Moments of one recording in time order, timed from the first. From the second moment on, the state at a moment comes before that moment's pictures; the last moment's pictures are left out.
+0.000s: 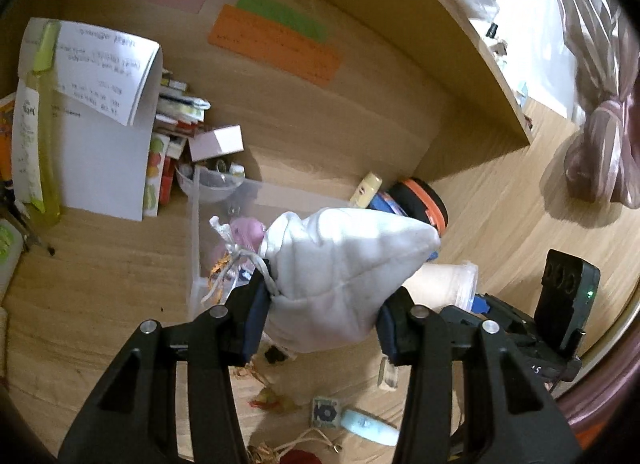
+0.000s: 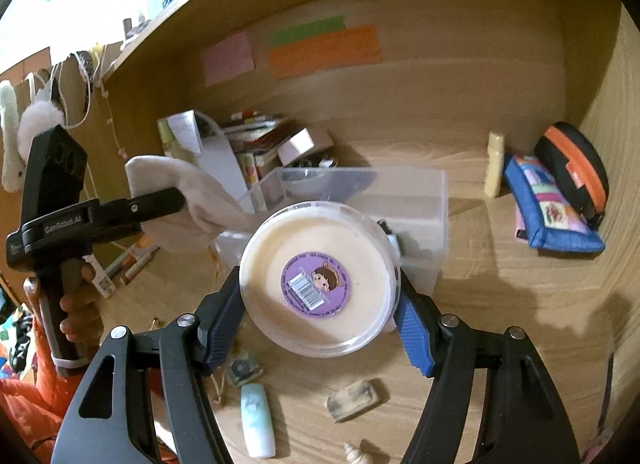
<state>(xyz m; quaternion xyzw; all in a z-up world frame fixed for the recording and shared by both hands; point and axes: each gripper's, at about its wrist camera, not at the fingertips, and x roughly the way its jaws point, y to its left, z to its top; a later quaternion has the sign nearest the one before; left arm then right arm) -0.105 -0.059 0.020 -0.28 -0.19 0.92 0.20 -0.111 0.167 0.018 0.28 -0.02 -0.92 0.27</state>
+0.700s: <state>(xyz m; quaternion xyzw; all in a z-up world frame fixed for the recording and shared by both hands) -0.173 -0.069 0.007 -0.29 -0.20 0.92 0.18 -0.190 0.163 0.031 0.28 -0.02 -0.93 0.25</state>
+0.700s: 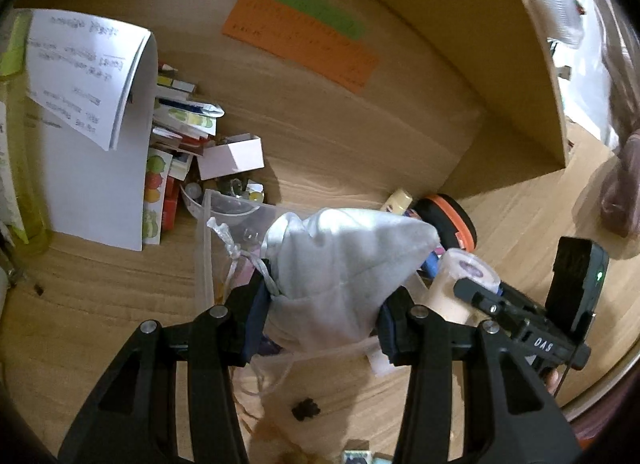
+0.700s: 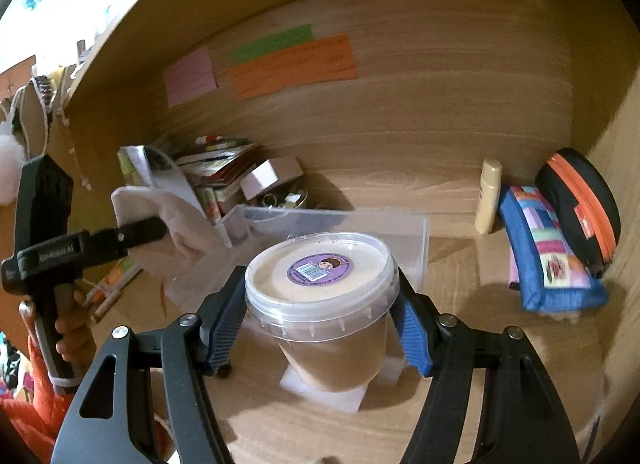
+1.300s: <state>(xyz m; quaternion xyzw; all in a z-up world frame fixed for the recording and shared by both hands) -0.199 -0.060 -0.029 -0.35 -0.17 0.91 0.16 -0.227 0.136 -0.004 0.33 -0.01 -0.91 0.26</state>
